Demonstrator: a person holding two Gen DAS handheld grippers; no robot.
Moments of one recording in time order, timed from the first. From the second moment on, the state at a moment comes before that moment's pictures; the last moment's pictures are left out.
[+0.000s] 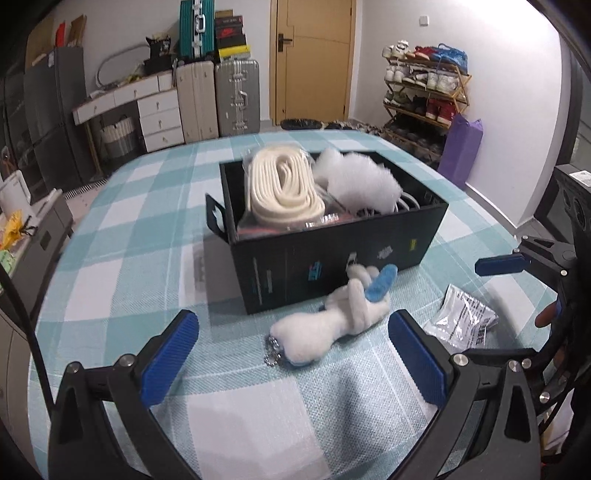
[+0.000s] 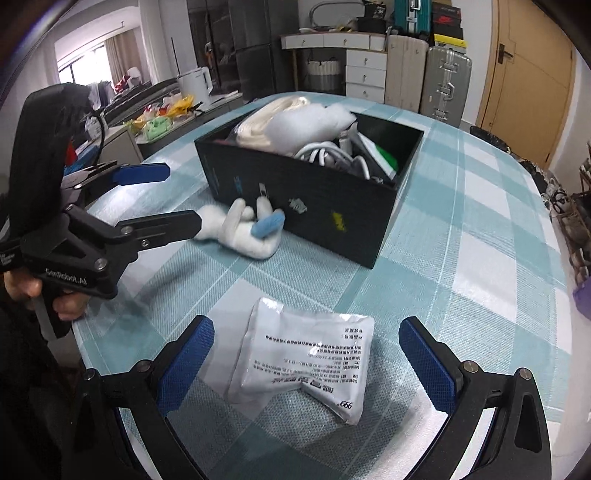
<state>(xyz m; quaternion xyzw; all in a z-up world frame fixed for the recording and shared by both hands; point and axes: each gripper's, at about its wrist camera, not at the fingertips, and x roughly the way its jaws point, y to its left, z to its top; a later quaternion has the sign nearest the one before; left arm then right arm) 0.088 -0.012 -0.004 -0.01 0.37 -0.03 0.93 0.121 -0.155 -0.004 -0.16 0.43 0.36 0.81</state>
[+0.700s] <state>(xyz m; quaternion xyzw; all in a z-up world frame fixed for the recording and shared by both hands) 0.089 -0.020 -0.018 0.00 0.39 -0.05 0.92 0.128 -0.160 -0.025 -0.18 0.47 0.34 0.80</state>
